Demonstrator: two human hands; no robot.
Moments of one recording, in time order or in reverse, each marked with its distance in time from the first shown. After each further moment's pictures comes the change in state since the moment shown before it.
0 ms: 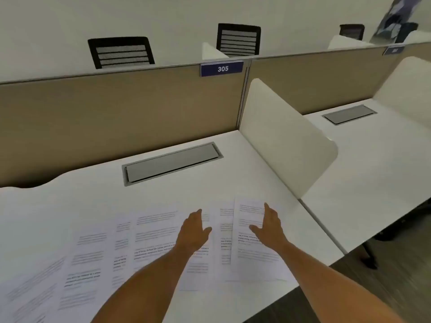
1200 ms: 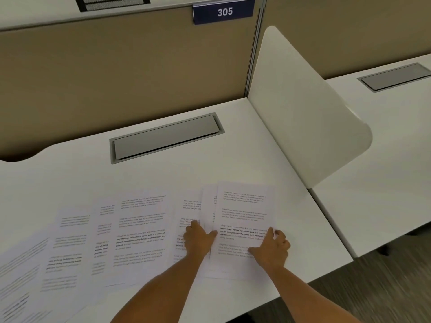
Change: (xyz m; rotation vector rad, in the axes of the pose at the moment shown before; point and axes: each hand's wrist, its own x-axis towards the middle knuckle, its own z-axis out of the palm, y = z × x) left_hand 0.040 0.032 0.101 -0.296 0.033 -0.592; right_hand 0.024 0.078 0.053 -0.214 -0.115 0.356
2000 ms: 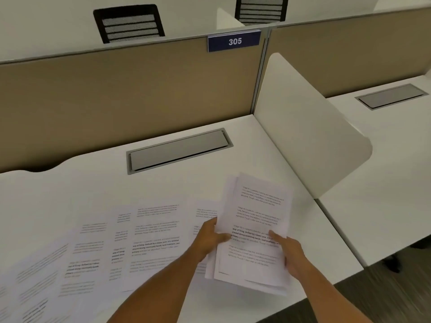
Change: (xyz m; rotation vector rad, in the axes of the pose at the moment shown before) left_hand -0.009 0.004 -0.055 -0.454 -0.409 0.343; right_hand 0.004 0.012 -0.039 1.185 -0.333 0.168
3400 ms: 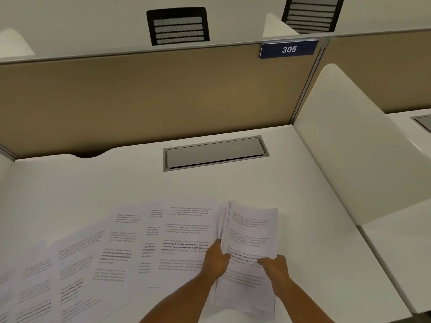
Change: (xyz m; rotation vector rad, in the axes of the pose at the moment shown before) left_hand -0.016 -0.057 -0.043 0.322 0.236 -0.218; right_hand -0.003 0.038 0.129 -0.370 0.050 0.021
